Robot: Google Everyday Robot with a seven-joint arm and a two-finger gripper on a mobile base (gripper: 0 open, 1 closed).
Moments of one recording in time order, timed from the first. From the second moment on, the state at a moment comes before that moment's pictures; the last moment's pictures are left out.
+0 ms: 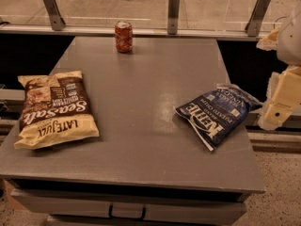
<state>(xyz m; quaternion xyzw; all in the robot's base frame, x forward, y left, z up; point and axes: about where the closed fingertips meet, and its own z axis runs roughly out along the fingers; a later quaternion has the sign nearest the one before) 0.438 -0.216 0.977 -0.60 0.78 -0.04 0.16</state>
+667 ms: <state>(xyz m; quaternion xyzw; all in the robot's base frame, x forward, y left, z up) 0.452 -0.220 0.967 -0.60 0.78 -0.02 0.17</state>
